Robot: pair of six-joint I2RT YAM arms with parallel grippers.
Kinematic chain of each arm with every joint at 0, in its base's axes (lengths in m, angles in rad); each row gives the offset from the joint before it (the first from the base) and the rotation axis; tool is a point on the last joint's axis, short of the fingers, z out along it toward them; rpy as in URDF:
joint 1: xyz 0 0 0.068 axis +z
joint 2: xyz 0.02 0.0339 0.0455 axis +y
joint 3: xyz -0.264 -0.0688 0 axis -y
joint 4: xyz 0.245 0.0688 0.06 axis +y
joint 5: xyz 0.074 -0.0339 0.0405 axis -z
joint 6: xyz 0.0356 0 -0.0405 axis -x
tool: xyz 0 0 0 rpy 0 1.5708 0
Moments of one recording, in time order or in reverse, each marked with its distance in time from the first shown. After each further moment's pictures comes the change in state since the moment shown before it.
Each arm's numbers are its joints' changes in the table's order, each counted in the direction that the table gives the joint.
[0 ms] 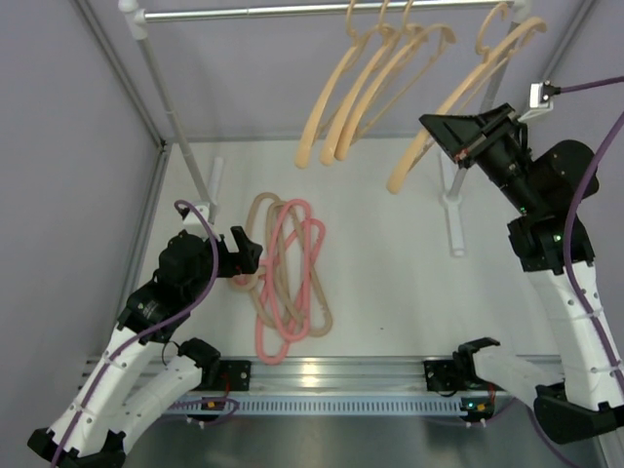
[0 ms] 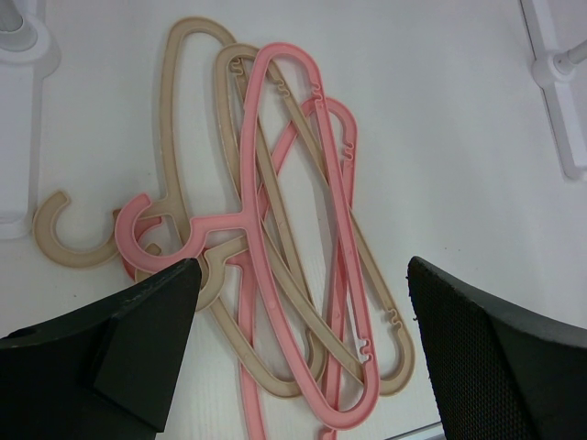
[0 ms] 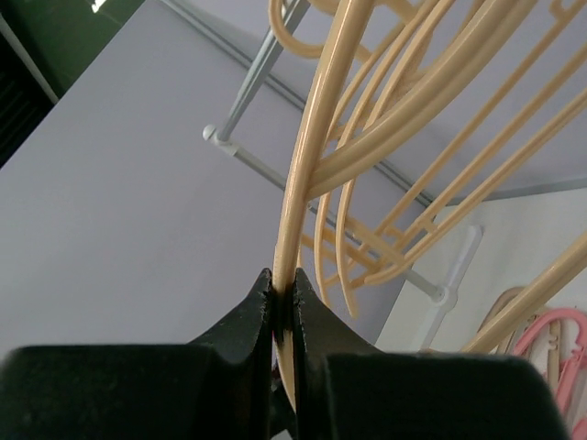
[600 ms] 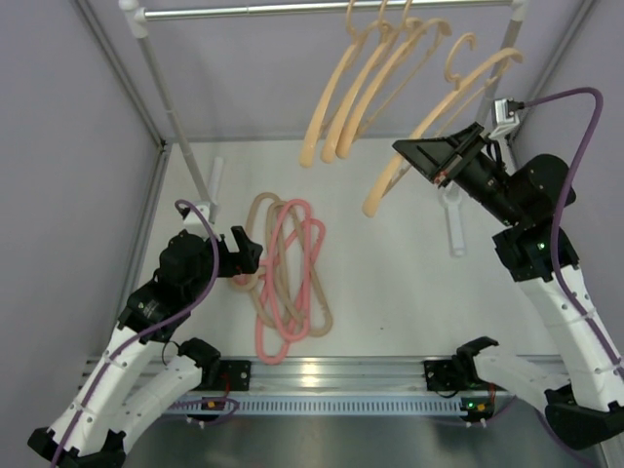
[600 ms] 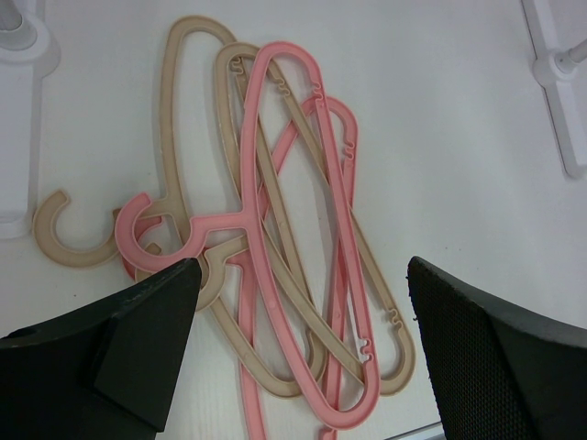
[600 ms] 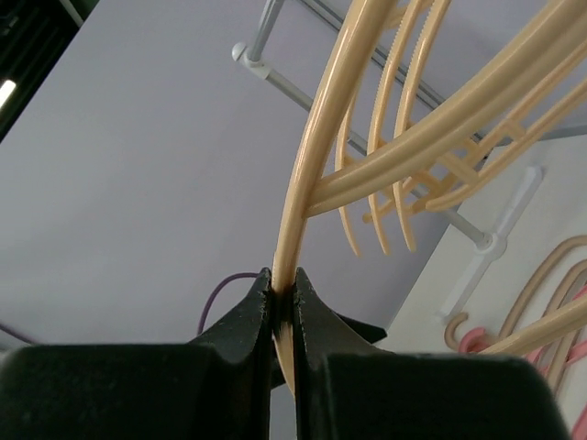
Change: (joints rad) left arm 0.000 0.003 0.000 0.000 0.000 0.000; right arm 0.145 -0.082 -0.153 -0.054 -0.030 -0.022
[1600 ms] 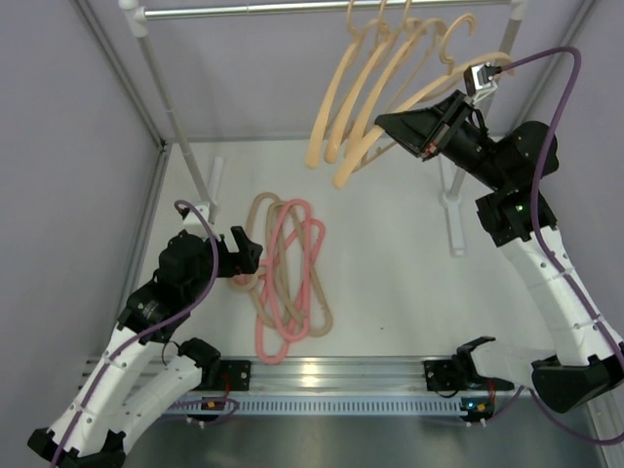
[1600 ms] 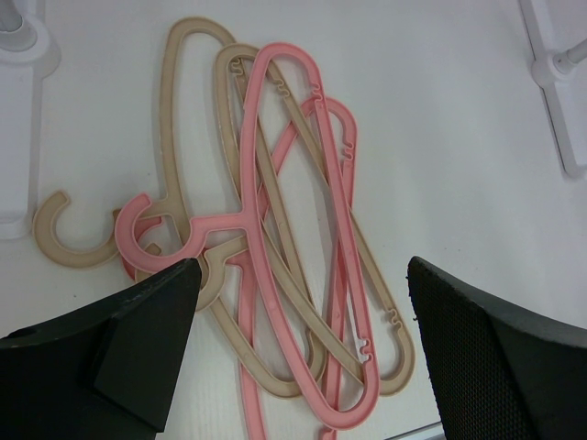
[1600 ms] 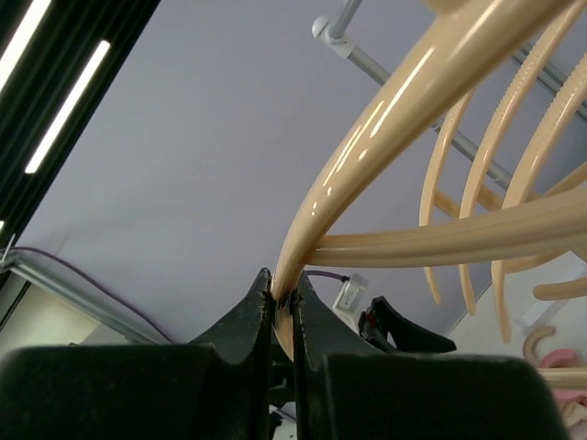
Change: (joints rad) left arm -0.001 -0.003 0.000 0.000 0.000 0.000; right arm -0.016 0.223 0.155 -0.212 -0.207 -0.174
